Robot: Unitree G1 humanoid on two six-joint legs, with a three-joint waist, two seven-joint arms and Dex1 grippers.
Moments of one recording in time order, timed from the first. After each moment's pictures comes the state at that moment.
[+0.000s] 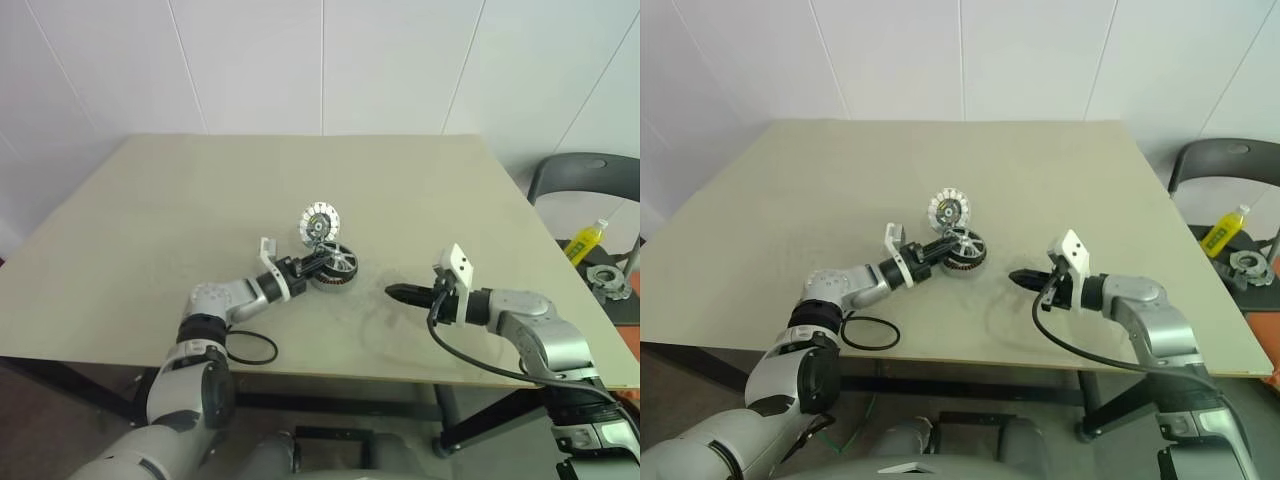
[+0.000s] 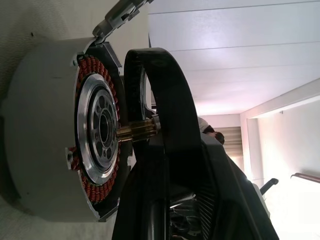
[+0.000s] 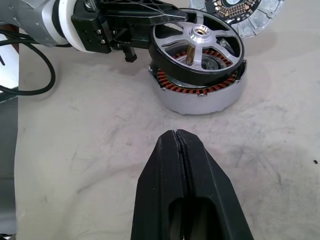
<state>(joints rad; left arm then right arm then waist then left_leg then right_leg) -0.72 0.09 0.43 0.86 -0.91 1.09 -0.56 -0.24 -0.62 0.02 0.02 0.41 0.45 1.04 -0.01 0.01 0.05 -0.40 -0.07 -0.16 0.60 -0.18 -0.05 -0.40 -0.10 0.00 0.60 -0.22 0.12</state>
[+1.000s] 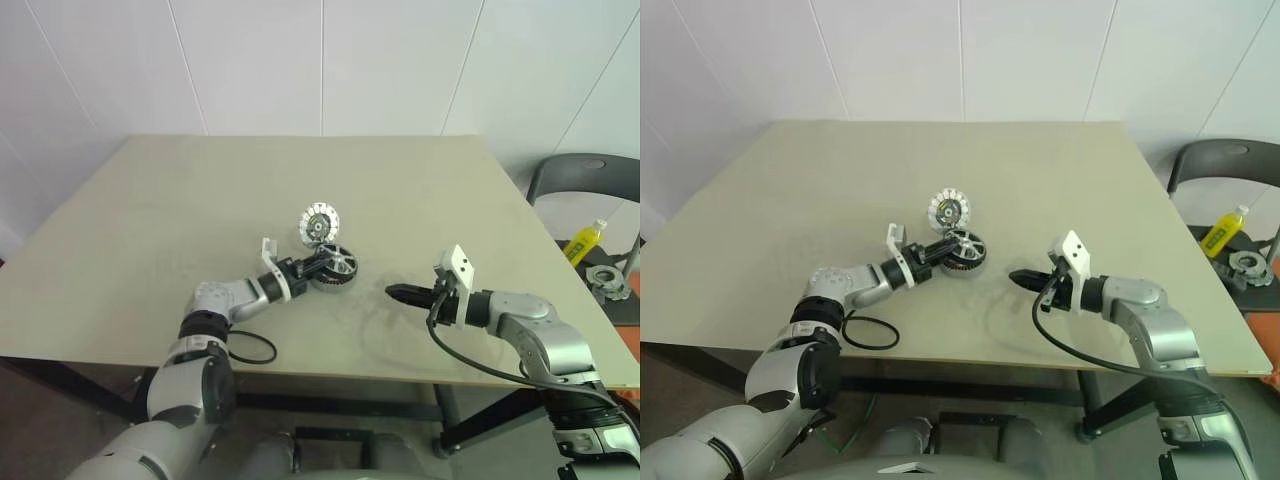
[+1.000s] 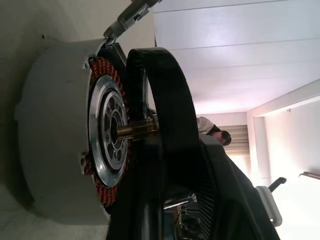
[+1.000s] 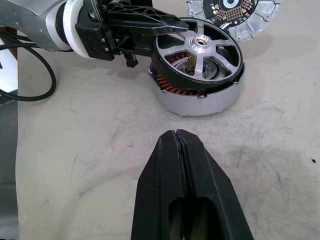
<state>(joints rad) -0.75 0.09 0.43 0.90 -0.83 1.05 -0.60 -0.23 -0.62 0.02 0.01 0.42 0.45 1.01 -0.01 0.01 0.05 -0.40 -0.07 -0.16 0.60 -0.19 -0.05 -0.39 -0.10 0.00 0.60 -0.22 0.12</state>
